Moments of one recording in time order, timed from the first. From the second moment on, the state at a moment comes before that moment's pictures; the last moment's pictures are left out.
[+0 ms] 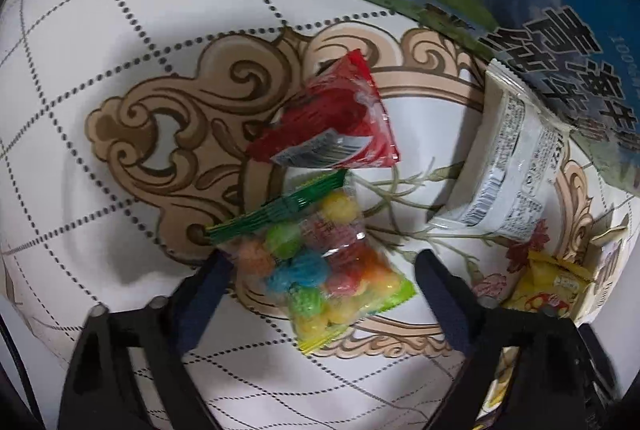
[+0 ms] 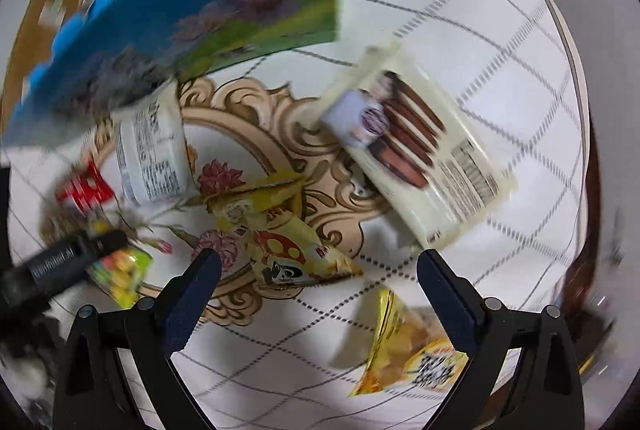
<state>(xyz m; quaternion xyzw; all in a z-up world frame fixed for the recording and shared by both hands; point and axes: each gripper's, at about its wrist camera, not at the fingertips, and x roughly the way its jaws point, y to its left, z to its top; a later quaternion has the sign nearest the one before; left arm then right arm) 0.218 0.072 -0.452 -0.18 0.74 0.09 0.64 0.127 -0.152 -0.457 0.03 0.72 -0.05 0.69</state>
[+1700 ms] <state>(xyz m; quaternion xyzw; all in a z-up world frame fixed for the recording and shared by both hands) 0.206 0.054 -0.467 -0.05 0.74 0.08 0.67 0.108 -0.112 -0.561 0.29 0.76 -0.11 0.58</state>
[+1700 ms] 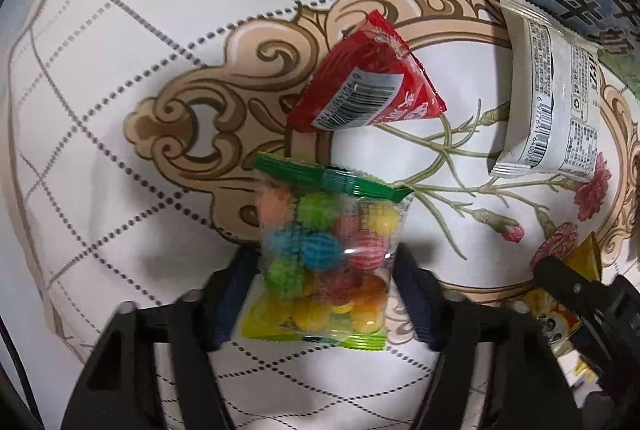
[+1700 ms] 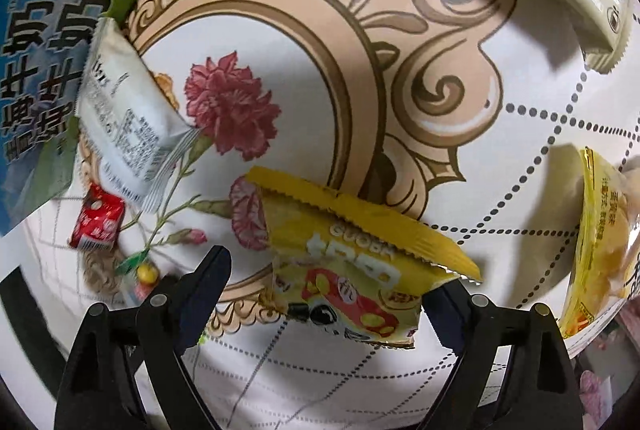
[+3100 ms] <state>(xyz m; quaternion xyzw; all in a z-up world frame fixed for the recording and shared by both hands) 0.402 0.068 -0.316 -0.09 0.65 -0.04 0.75 0.328 -0.133 -0.336 0.09 0.64 0.06 0.76</state>
